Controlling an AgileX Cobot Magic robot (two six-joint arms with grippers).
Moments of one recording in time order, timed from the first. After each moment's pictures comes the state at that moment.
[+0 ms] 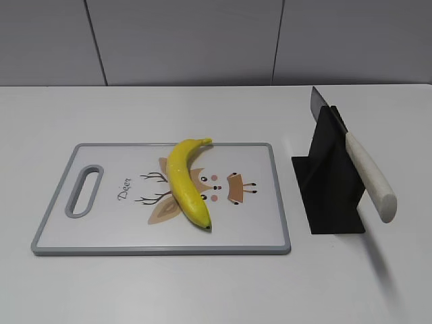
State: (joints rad) left arm -0.12 -0.01 -0.50 -0.16 1.10 0.28; right arm 0.38 0.31 -0.51 0.09 1.04 -0.23
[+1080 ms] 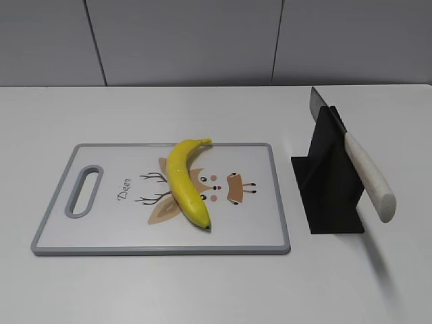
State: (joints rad) left arm -0.12 -0.01 -0.50 -0.16 1.10 0.28; right arm 0.19 -0.01 -0.51 0.10 1.05 -0.22
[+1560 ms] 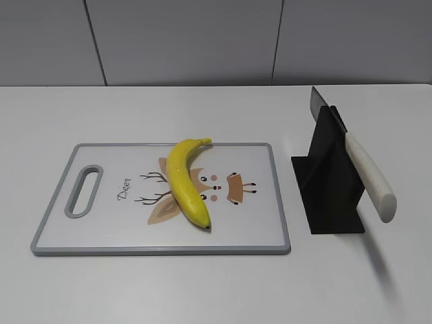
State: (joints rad) left arm -0.12 -0.01 -0.50 -0.16 1.10 0.28; right arm 0.02 -0.01 -0.51 0.10 1.05 -0.22
